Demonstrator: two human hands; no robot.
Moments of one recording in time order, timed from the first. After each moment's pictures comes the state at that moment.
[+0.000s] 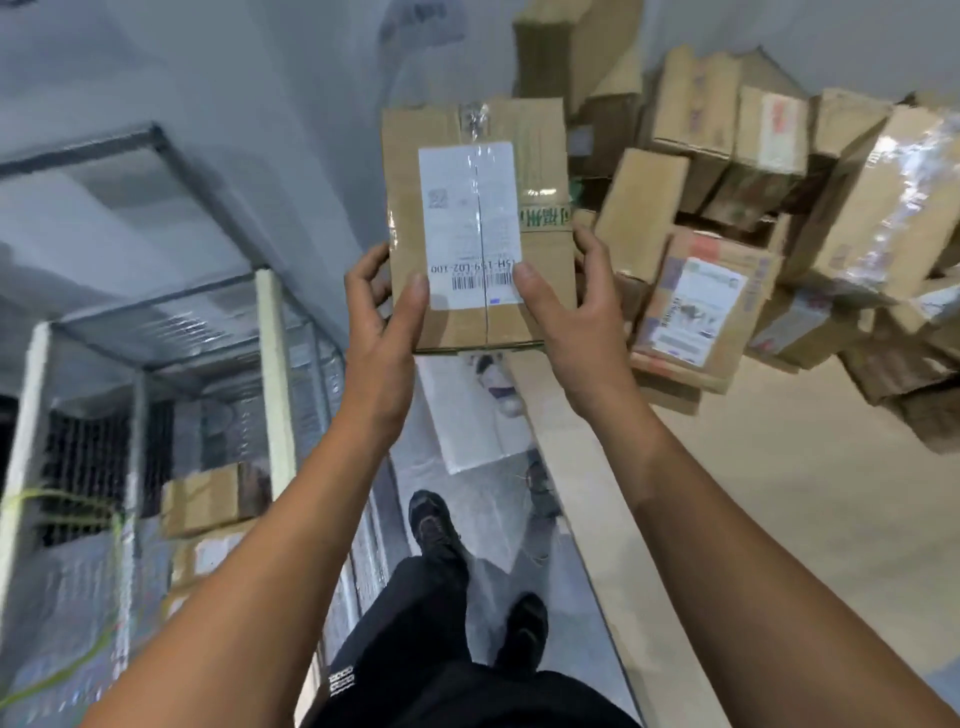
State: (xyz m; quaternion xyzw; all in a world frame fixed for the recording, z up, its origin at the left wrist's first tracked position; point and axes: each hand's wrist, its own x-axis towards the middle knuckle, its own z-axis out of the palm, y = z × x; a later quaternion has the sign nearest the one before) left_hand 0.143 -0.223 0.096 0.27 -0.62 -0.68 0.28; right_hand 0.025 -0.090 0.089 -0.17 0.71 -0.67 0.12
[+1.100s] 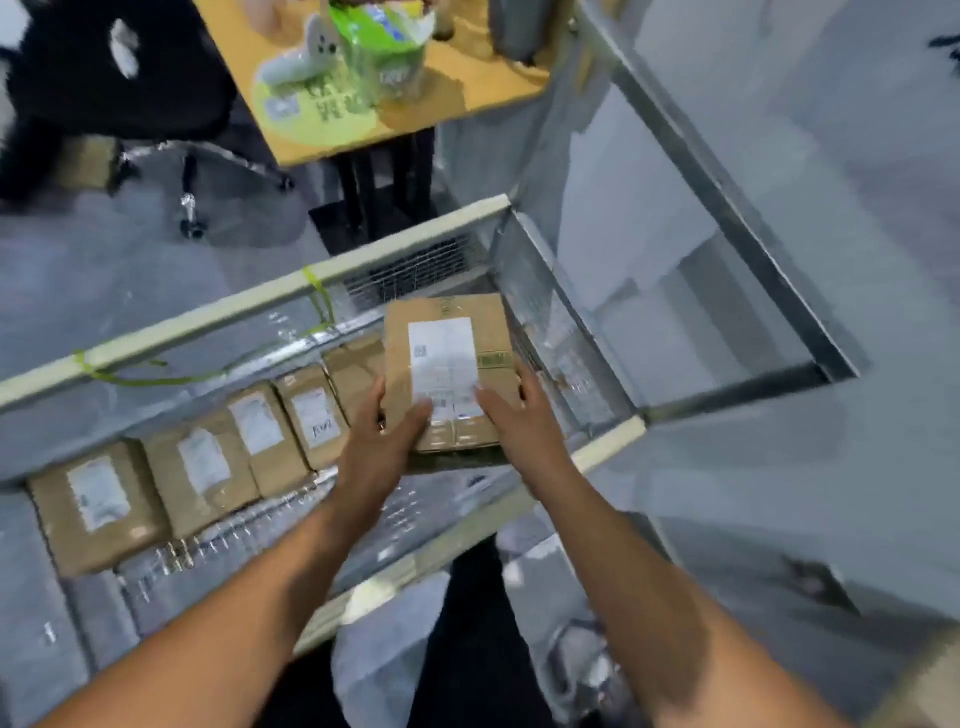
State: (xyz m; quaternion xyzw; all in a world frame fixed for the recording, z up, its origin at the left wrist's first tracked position) left_hand 0.332 -0.588 -0.106 0.66 -0.18 -0.53 0.49; right_hand 0.176 -0.678 -0.087 -0.51 0.59 -0.20 0.60
